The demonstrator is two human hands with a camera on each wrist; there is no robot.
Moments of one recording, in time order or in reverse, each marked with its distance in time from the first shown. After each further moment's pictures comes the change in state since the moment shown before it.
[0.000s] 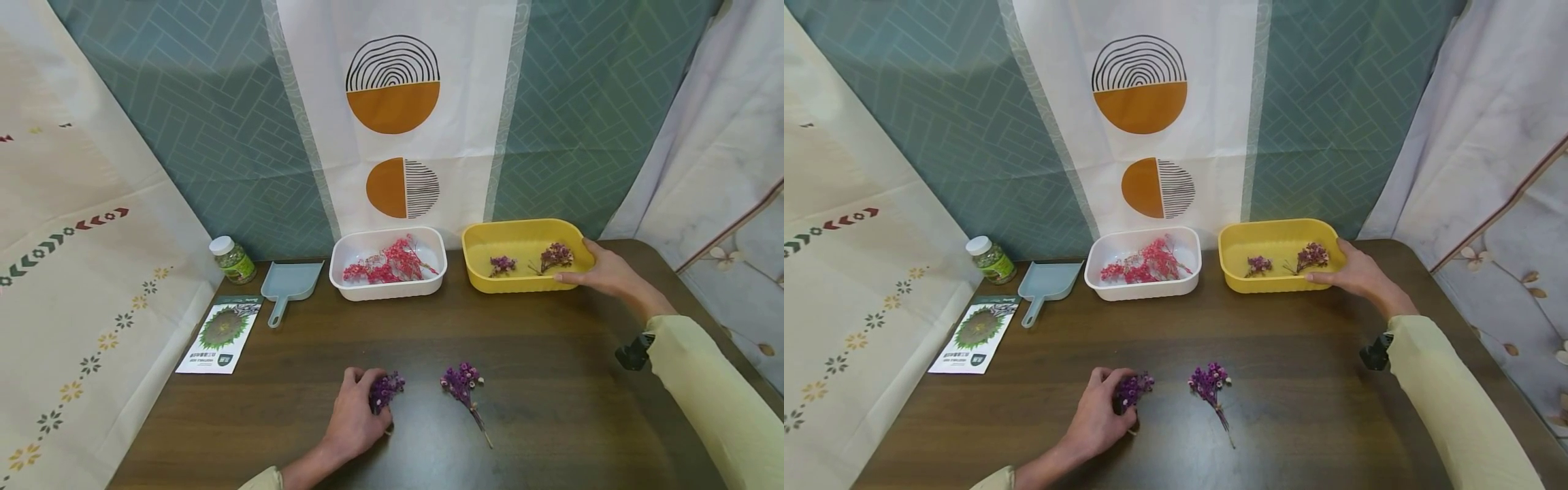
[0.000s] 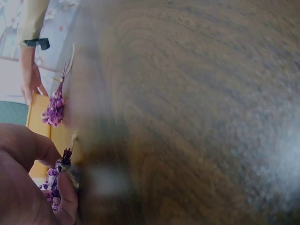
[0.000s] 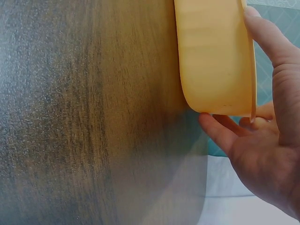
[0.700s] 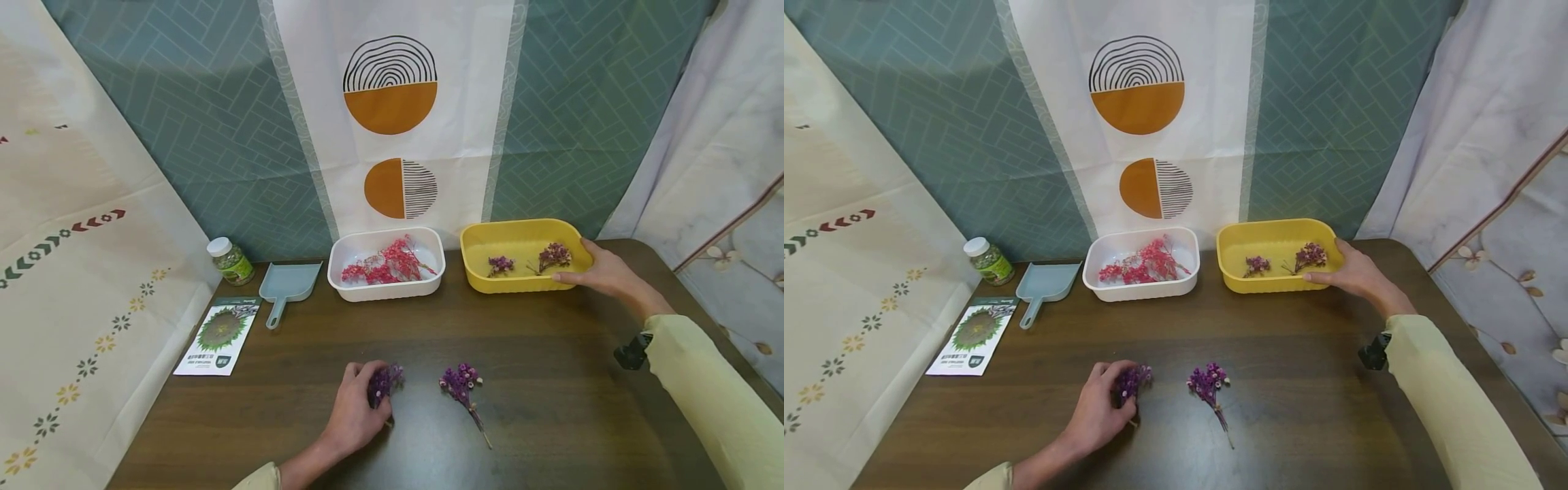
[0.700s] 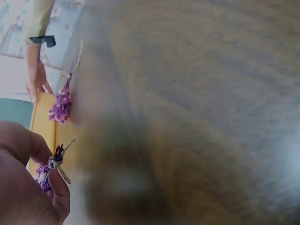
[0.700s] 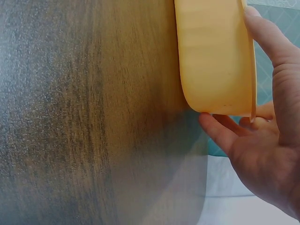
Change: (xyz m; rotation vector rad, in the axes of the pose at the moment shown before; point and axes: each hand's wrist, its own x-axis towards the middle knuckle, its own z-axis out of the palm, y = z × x) left_hand 0.008 -0.001 -0.001 -0.072 0.024 0.089; right_hand 0.002 0.003 0.001 0.005 0.011 -0.014
